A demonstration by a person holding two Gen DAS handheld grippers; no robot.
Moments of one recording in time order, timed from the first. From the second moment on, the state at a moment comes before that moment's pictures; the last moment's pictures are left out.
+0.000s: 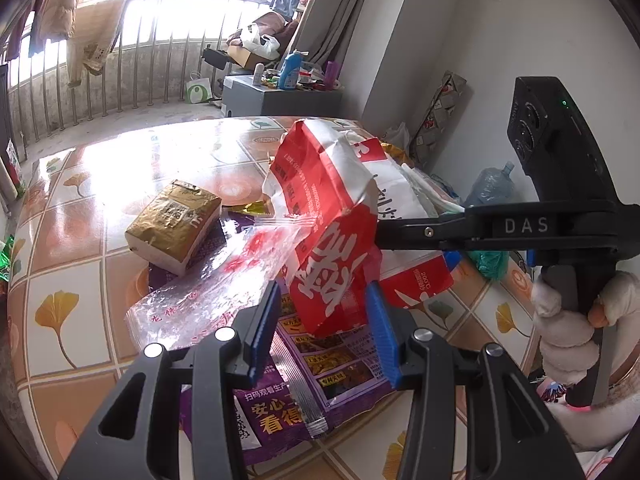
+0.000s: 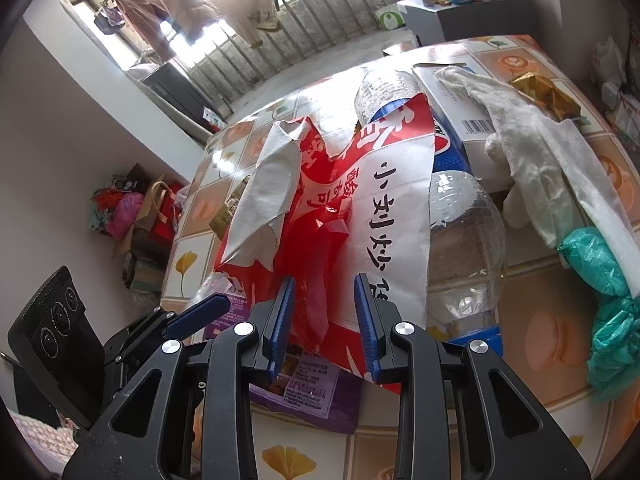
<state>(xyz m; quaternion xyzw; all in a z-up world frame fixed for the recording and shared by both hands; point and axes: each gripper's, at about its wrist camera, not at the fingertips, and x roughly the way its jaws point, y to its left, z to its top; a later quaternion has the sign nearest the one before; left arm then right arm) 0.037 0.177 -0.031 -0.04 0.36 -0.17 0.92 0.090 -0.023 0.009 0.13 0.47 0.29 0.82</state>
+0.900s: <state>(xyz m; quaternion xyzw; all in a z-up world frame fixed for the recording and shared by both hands) 0.038 0.190 -0.033 0.09 0.35 -0.10 0.93 0.100 -0.010 -0.007 0.14 0.50 0.30 0.80</state>
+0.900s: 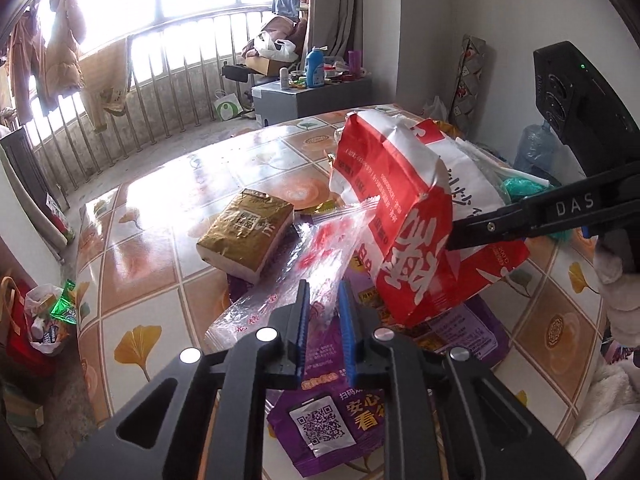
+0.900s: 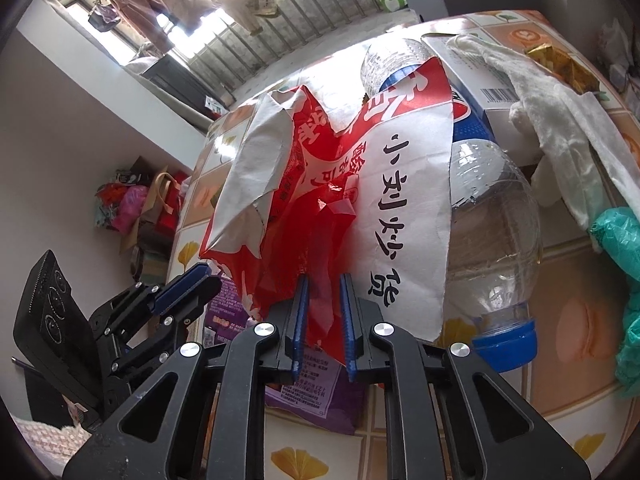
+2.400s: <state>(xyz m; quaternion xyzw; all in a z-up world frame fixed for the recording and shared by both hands) 0.198 -0.246 0.083 0.04 0.43 -0.46 0.77 0.066 -0.409 -0.020 0.35 0.29 -0.09 0.89</state>
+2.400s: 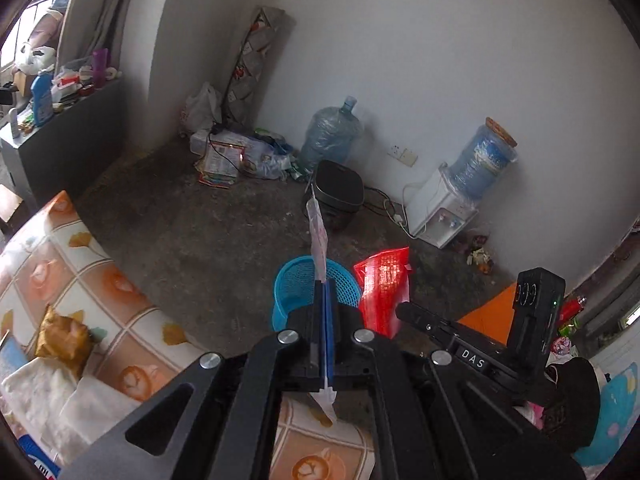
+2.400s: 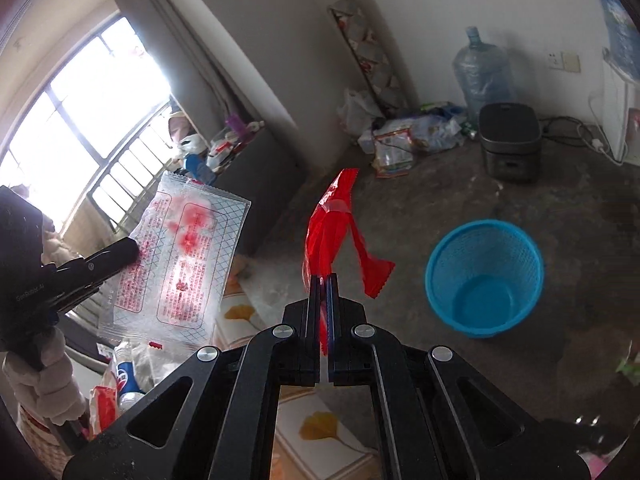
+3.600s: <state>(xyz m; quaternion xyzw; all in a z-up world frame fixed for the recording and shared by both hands) 0.201 -0.227 0.163 0.14 0.31 -0.44 0.83 0.067 -0.406 0.014 0.16 0.17 -0.19 0.95</state>
